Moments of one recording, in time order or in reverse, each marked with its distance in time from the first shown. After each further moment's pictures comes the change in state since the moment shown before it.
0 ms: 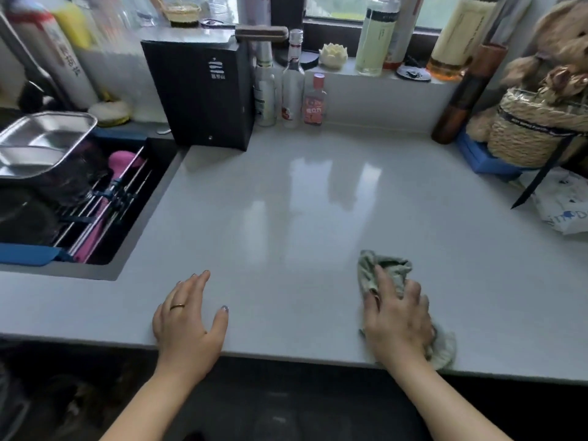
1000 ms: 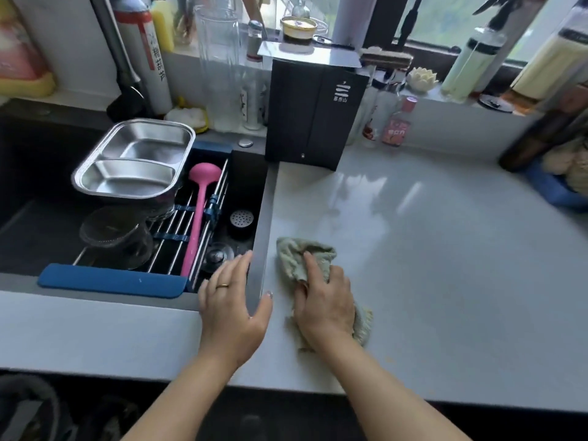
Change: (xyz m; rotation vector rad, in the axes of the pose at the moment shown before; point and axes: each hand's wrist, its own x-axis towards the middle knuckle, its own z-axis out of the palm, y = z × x) left_hand 0.107 -0.113 -0.095 -0.201 -0.026 0.175; right_hand -0.037 -0.288 0.088 0.135 -0.005 -0.270
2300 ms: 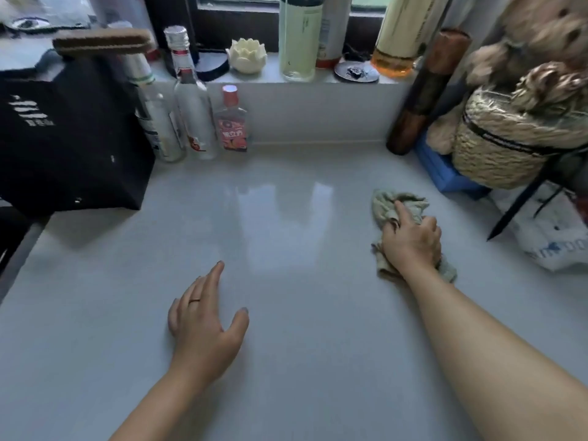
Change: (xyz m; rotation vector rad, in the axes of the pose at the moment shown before) left_hand 0.097 0.204 0.242 0.094 -0.162 -0.032; right_hand 0.236 0.420 -0.152 0.000 0.234 0.539
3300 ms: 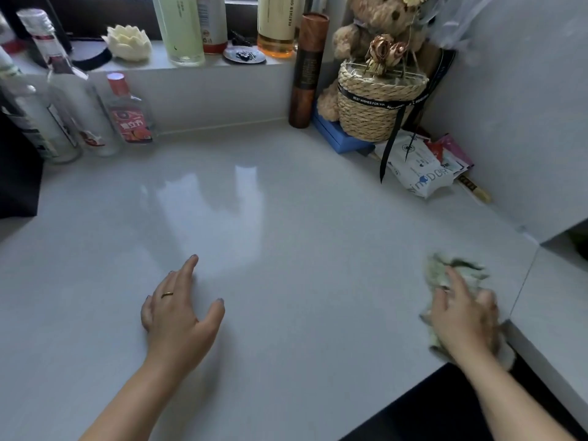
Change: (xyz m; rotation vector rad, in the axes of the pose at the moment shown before) left_hand -0.043 0.015 0.015 -0.037 -0.125 0.181; right_hand -0.182 0.170 -0.103 -0.128 0.166 0.400
